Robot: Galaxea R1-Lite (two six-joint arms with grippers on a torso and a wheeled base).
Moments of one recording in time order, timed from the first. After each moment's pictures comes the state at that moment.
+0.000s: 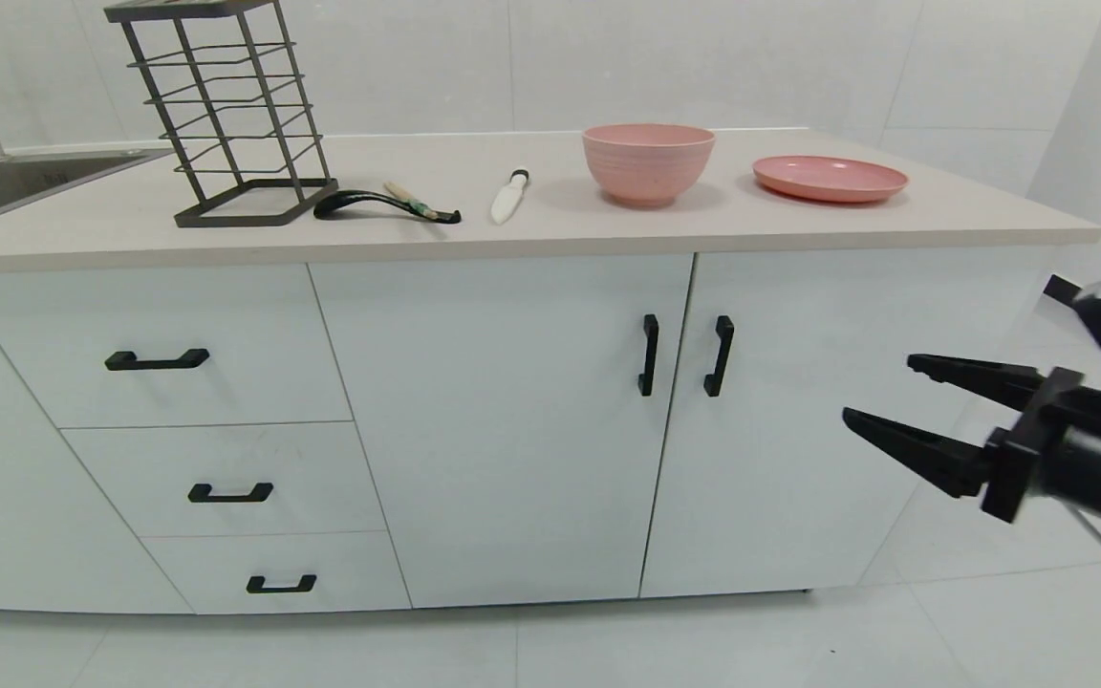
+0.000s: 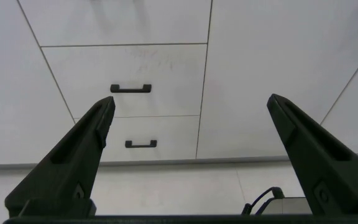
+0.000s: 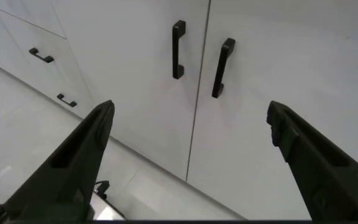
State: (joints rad) left arm 0.00 0.00 0.00 0.00 -0.01 0.01; right arm 0.23 1.35 -0.43 -0.73 0.38 -0.10
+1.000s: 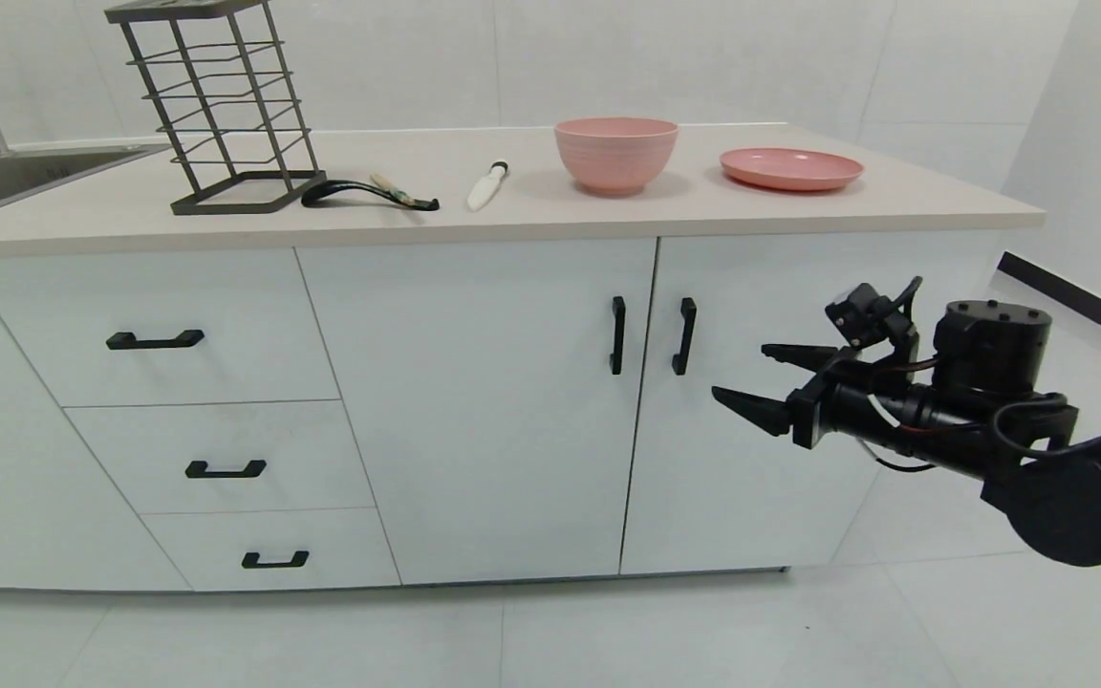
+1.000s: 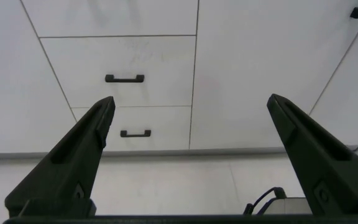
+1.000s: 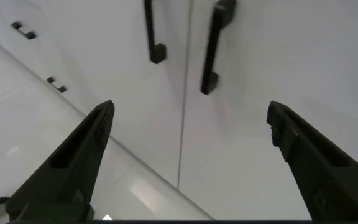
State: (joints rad) left arm 0.00 0.00 0.00 0.00 -0.01 0.01; right arm 0.23 1.94 -0.66 -1.03 0.51 -0.15
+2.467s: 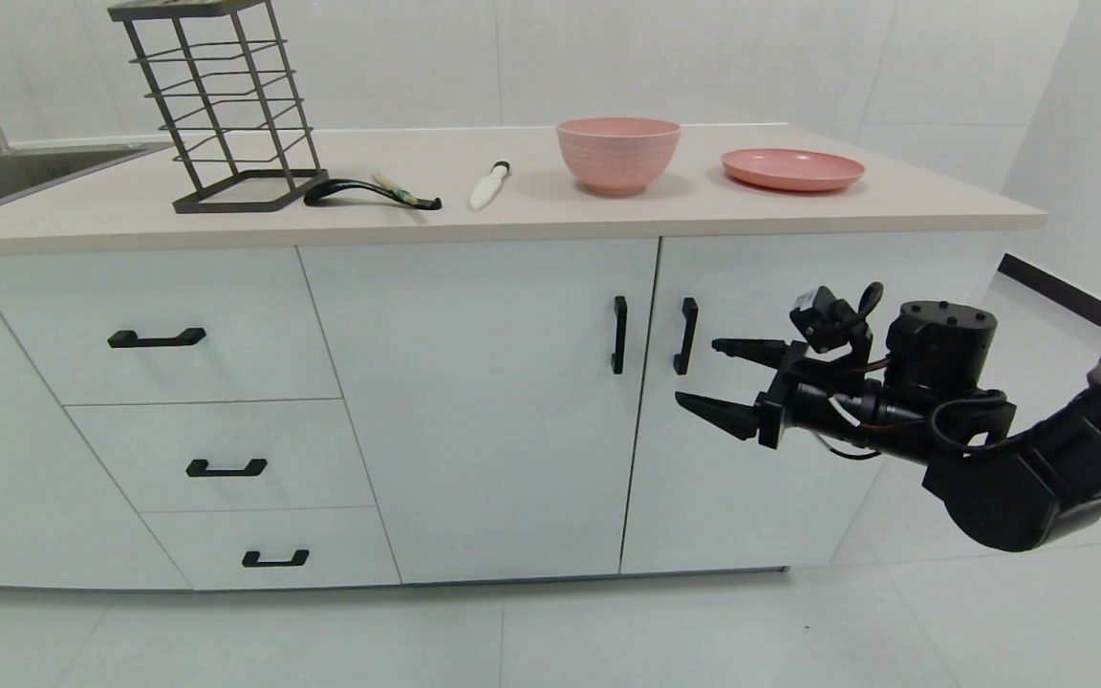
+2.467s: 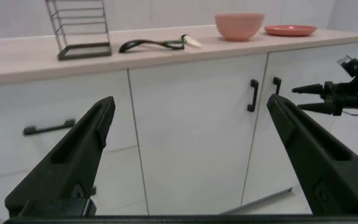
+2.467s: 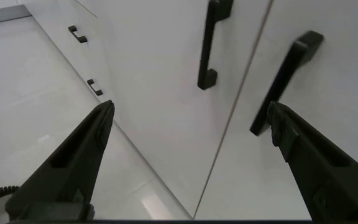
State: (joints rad) left arm -0.13 0.43 -0.39 -0.29 -0.18 0.00; right arm 0.25 2.06 -0.74 -1.15 0.68 -0.16
